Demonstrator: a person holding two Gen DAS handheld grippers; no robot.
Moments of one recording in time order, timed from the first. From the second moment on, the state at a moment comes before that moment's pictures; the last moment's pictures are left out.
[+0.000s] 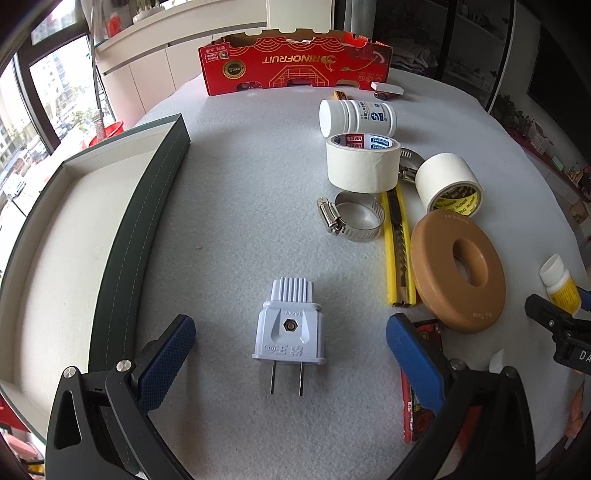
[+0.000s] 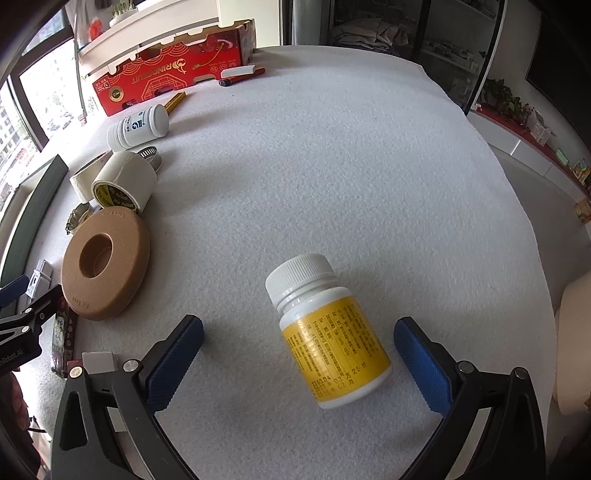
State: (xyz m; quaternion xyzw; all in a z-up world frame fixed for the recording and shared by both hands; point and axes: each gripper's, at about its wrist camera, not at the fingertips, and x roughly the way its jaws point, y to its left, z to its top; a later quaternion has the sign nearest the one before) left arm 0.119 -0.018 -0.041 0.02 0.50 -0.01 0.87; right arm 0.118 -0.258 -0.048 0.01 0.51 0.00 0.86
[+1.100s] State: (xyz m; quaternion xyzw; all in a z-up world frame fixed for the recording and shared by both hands) left arm 0.083 -0.008 -0.013 -0.02 0.50 -0.04 0.86; right arm 0.103 -0.249 -0.031 0.03 0.53 -0.01 0.85
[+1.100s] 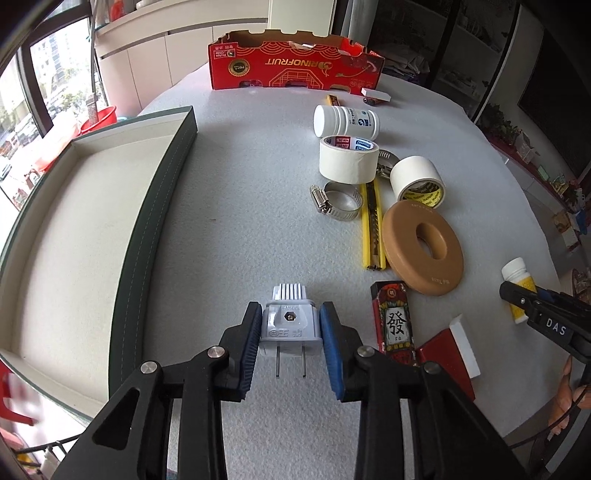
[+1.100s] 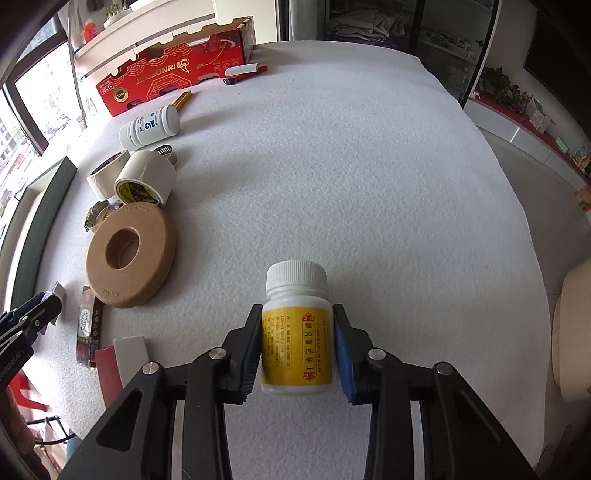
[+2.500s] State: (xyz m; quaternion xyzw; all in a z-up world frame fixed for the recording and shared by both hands) left arm -0.017 0.057 0.043 -0.09 0.38 0.01 0.92; right arm 0.027 -0.109 0.015 0.00 0.51 0.11 0.86
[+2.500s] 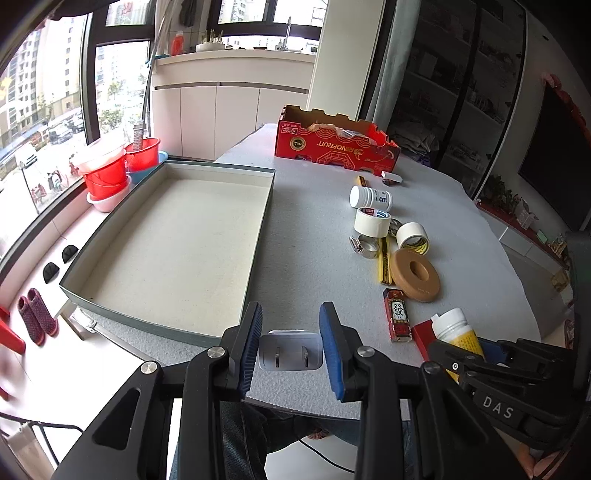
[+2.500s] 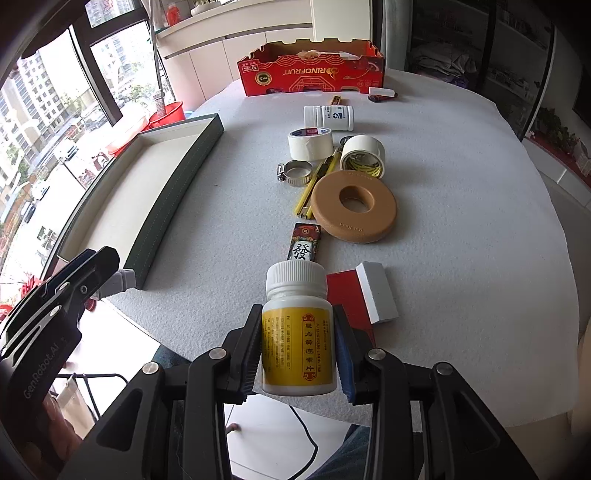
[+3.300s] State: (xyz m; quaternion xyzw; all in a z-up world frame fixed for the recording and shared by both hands) left arm 0.030 0.195 0.051 -0.13 0.38 0.14 0.91; right arm 0.099 0.007 0.042 -0.01 0.49 0.21 0.84
